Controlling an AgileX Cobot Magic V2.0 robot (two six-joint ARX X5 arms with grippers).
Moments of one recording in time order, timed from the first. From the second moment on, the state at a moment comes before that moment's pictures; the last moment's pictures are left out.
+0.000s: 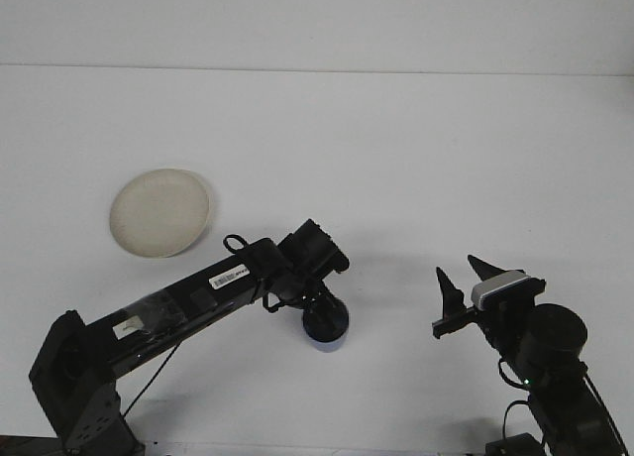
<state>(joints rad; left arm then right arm) -0.82 1.75 1.38 -0.71 0.18 0.05 0.25 0.59 0.61 -0.31 -0.18 0.01</state>
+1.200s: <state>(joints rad) -0.03 1.64 1.74 -1.03 0.05 0.08 0.25 0.59 0.61 -0.31 -0.18 0.01</state>
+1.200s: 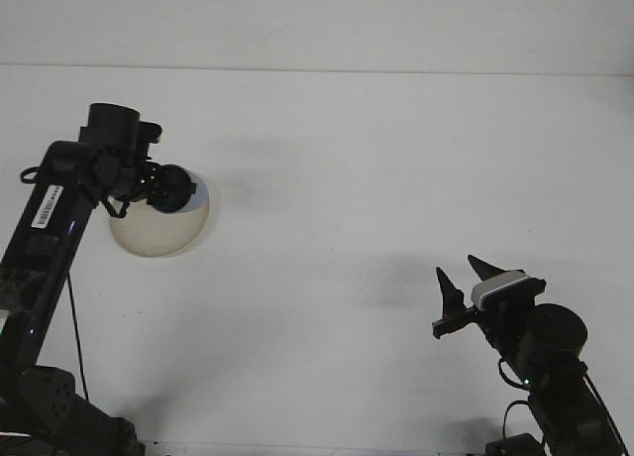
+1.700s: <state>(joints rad) 0.18 1.77 1.74 -1.03 0.07 0.09 0.25 0.59 0.61 -0.31 -0.18 0.01</state>
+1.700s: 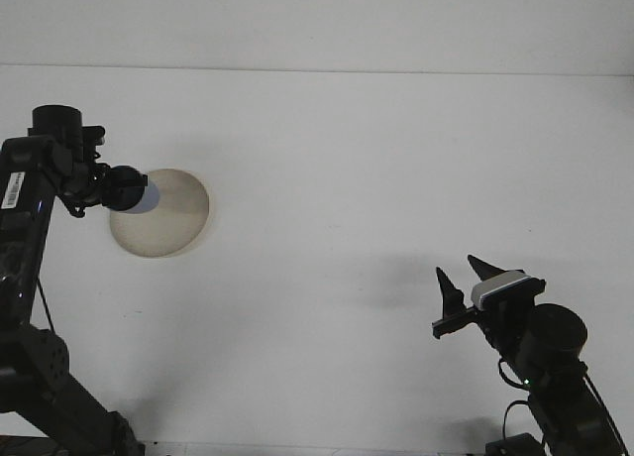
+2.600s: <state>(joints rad) 0.17 1.93 1.89 -1.06 0.10 0.09 0.25 0.59 0.61 -0.31 -0.18 0.01</state>
